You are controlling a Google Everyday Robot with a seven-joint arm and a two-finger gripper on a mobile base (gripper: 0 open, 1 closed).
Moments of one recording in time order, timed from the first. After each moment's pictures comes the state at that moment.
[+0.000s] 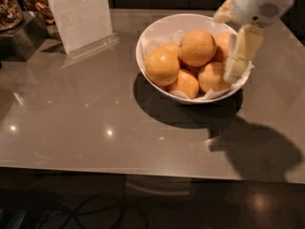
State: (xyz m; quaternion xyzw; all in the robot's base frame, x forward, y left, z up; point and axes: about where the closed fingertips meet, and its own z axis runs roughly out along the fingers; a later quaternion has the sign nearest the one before) arm 0.540 -0.161 0.976 -0.68 0.71 0.03 0.17
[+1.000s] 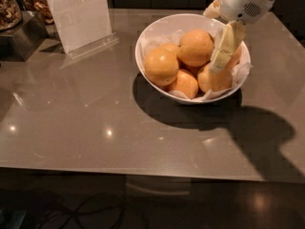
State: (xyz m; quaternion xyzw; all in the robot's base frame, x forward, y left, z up) arm 0.595 -0.137 0.967 -0.67 0.70 0.07 0.23
